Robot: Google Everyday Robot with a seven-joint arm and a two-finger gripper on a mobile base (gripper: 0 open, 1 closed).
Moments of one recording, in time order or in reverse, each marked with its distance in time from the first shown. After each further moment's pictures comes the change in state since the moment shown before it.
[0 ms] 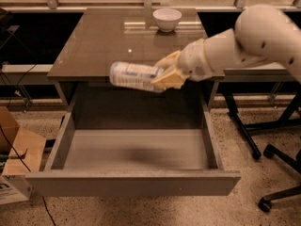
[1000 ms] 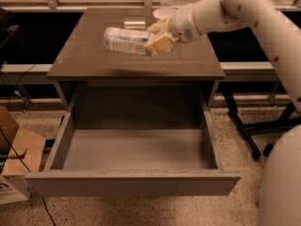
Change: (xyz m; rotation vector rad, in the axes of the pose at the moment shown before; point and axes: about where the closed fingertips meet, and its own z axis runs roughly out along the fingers) arm -0.051 -0.111 0.011 0.023 -0.076 -0.119
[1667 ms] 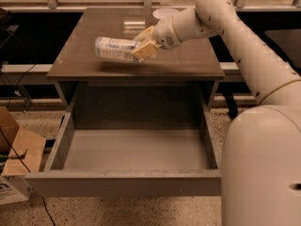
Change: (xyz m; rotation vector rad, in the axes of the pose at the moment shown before) arm 0.020 -0.021 0.074 -0.066 -0.011 0.037
